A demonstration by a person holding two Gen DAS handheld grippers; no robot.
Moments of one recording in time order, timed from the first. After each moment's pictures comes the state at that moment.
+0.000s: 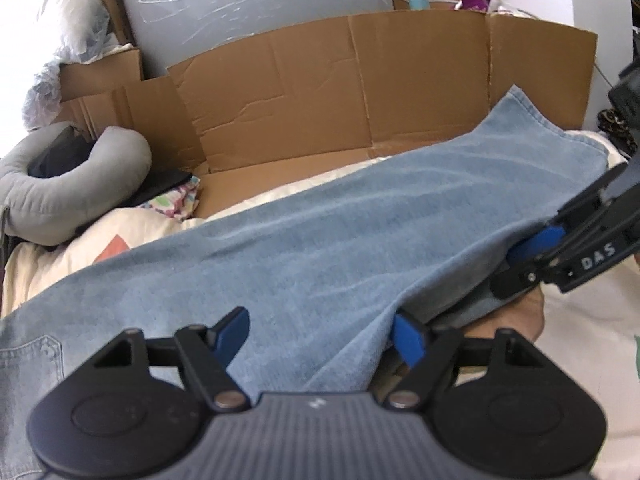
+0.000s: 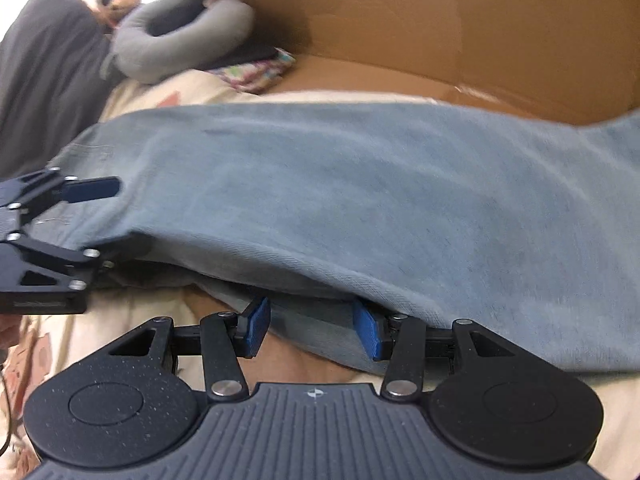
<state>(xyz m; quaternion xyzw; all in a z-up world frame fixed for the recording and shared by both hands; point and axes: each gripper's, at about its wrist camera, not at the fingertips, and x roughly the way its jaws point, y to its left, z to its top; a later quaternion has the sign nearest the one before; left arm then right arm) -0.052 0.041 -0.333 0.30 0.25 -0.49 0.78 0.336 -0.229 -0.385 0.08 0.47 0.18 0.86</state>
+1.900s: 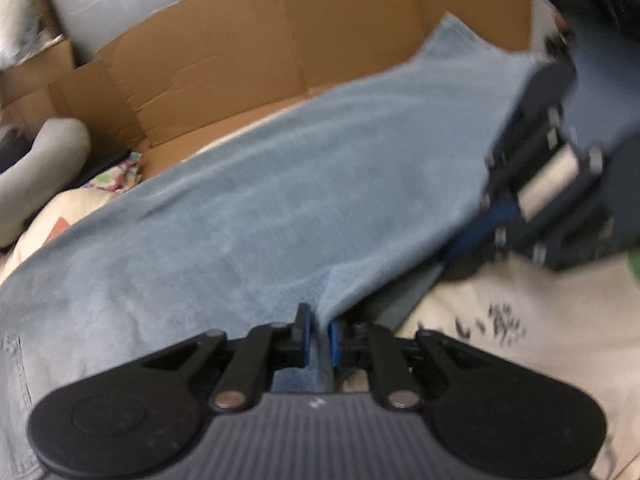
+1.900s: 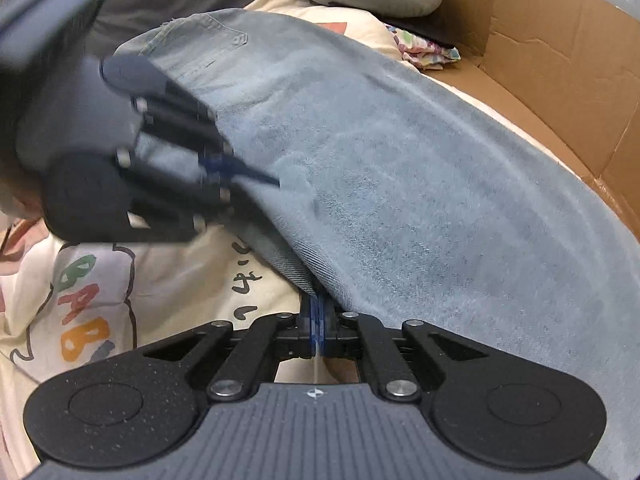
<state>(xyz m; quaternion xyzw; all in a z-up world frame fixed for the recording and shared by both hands) -0.072 0.047 -0.381 0.38 0.25 -0.53 0.72 0.311 -0.156 -0.376 -0.13 0.43 0.36 0.82</state>
